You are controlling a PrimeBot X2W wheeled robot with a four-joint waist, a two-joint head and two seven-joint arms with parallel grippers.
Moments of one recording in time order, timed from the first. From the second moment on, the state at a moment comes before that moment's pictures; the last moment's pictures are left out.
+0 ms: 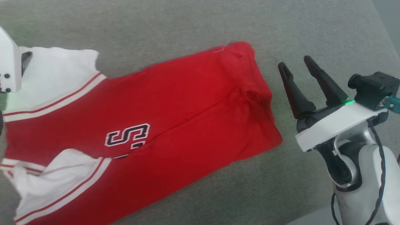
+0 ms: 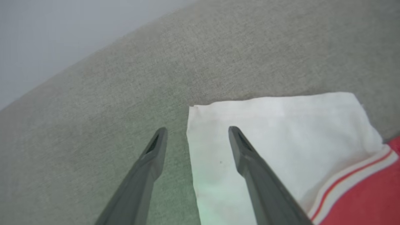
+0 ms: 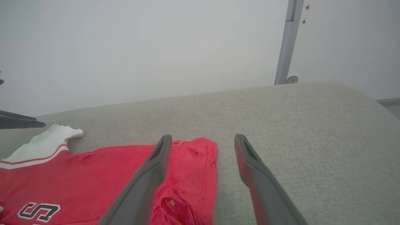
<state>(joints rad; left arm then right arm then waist) -0.99 0.88 -0.61 0.35 -0.83 0.10 0.77 -0.36 -0.11 0.10 -0.10 0.44 0.13 0.18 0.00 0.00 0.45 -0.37</state>
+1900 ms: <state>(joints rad) -1.27 0.45 -0.74 0.70 -0.87 0.04 0.90 -0.81 -0.39 0.22 0.37 0.50 0.13 0.78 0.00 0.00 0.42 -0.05</state>
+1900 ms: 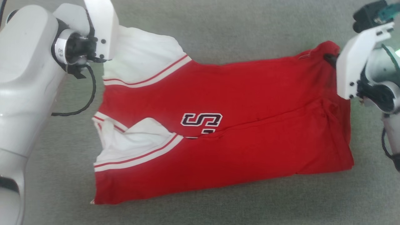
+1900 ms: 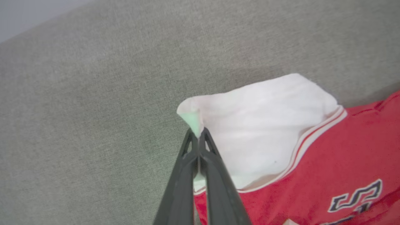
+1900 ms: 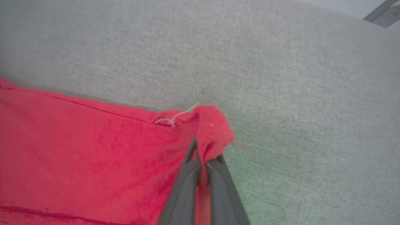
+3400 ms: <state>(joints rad) -0.56 0.66 -0.73 0.03 -0.95 0.26 0.67 -0.33 -0.29 -0.02 0.15 0.50 0.13 0.95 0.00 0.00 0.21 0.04</state>
